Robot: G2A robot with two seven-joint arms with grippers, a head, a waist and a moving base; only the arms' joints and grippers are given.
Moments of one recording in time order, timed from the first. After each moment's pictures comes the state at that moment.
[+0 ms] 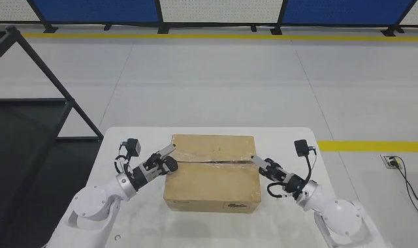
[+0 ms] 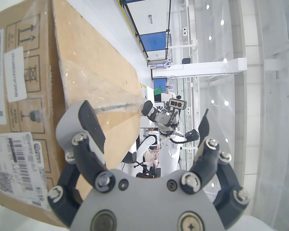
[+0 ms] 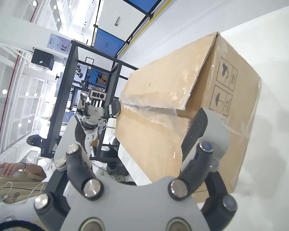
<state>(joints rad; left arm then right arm) 0.97 -1.12 -1.37 -1.50 -0.33 -0.04 -0.74 -1.06 -1.14 1.34 -1.68 -0.06 -0.07 0.58</state>
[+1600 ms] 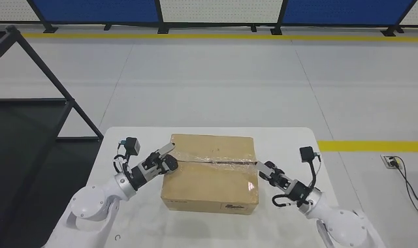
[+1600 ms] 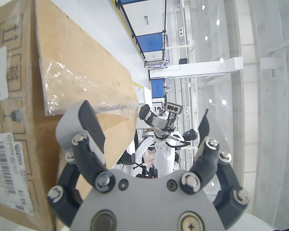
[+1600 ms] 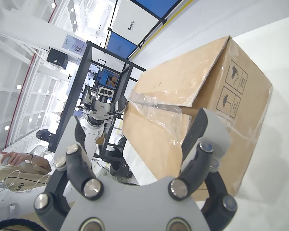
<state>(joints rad) 0.98 -1.11 -1.37 -1.53 -0.34 -0.04 -0.73 -1.14 -1.13 1.38 -1.73 -0.03 -0.18 0.57</state>
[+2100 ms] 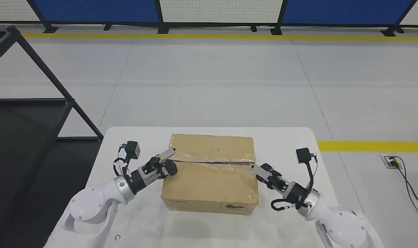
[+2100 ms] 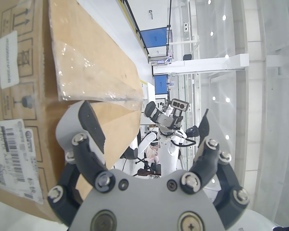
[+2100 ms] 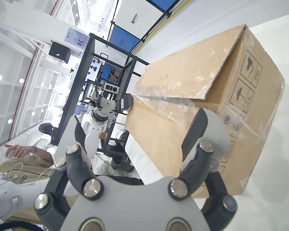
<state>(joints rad) 1.00 -1.10 -1.38 -1.53 -0.32 -0.03 -0.77 -1.14 -1.13 1.36 -1.73 -0.03 -0.19 0.60</state>
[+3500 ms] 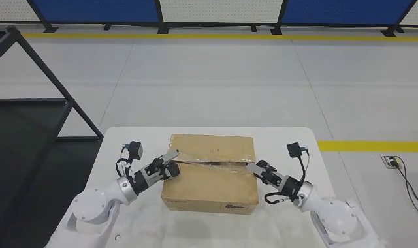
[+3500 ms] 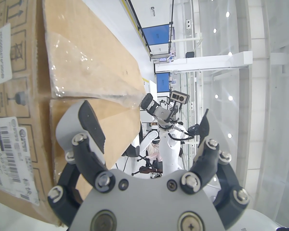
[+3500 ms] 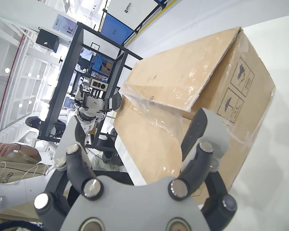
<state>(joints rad) 0.99 -1.10 -1.36 -1.54 -0.31 -0.03 -0.76 -1.03 -1.13 1.30 -1.62 -0.08 -0.21 0.64</state>
